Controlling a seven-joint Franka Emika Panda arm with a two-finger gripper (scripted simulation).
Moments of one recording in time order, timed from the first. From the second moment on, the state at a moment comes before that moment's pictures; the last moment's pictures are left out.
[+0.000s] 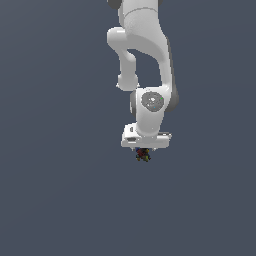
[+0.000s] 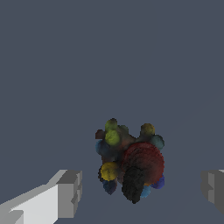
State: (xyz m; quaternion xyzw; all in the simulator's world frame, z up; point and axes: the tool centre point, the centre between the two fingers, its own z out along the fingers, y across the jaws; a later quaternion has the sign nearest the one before) arm 0.003 0.072 0.074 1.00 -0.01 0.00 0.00
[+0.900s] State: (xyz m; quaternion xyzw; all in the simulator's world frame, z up) arm 0.004 0.074 0.035 1.00 -0.01 0.00 0.00
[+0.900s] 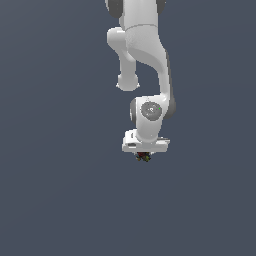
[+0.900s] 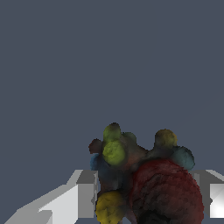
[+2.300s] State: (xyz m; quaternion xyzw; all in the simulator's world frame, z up) arm 0.052 0.016 0.144 0.99 0.06 0.12 -0.03
